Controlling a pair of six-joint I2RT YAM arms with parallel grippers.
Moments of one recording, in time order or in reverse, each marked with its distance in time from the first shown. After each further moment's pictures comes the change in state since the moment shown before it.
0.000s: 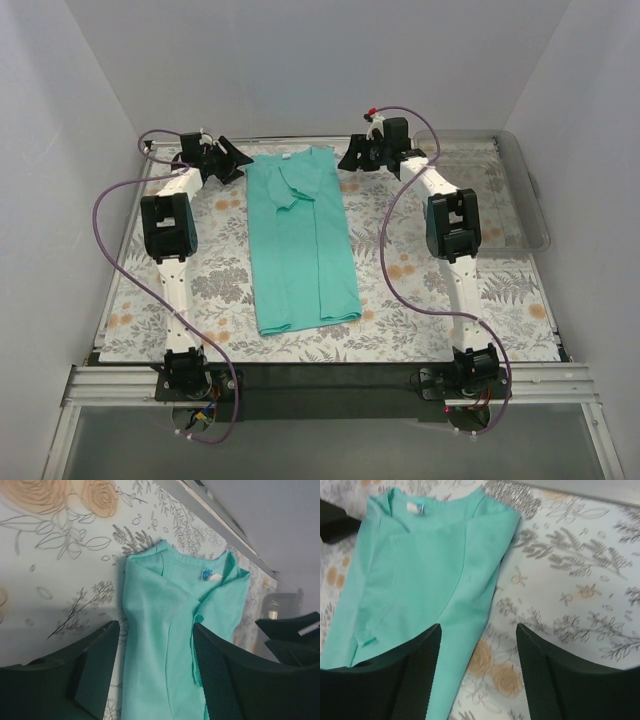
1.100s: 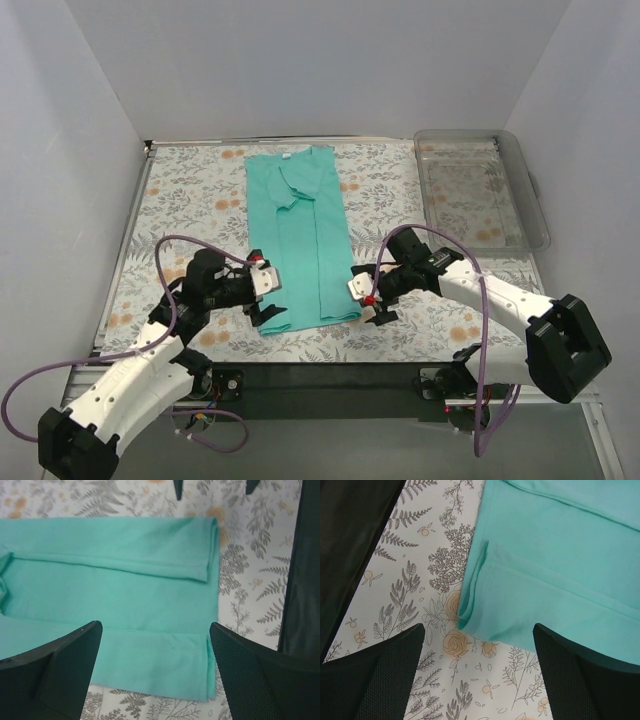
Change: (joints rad) left arm -0.536 -1.905 -1.594 -0.185 0.062 1.318; right arm 0.379 -1.334 -1.492 -0.398 -0.283 -1.556
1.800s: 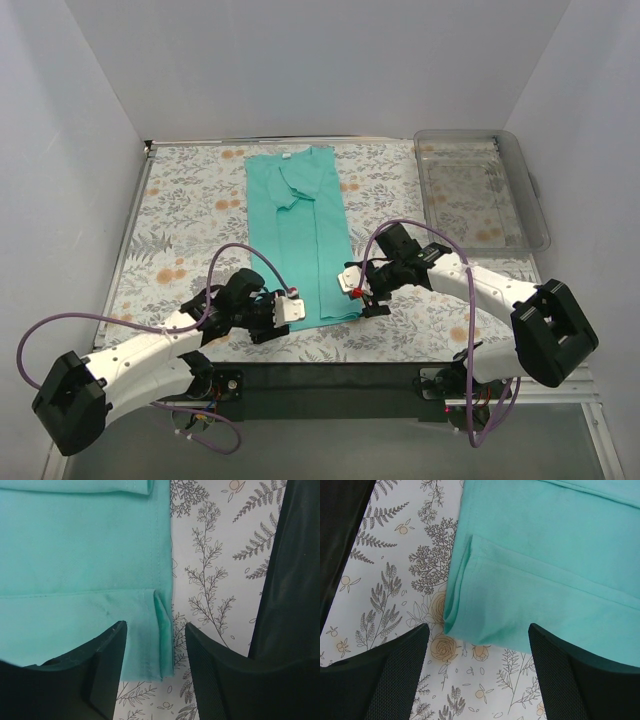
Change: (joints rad) left arm -0.303 0.200 -0.095 -0.109 -0.298 0.037; right arm 0.031 0.114 0.045 0.062 0.065 0.089
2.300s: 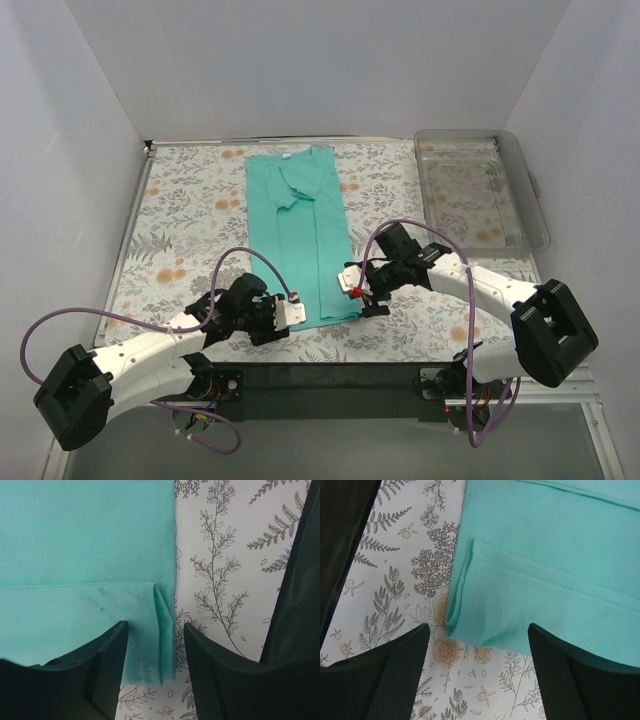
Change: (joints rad) left arm -0.023 0.052 -0.054 0.072 -0.067 -0.003; right arm 0.000 0.003 0.000 0.003 -0.010 0.013
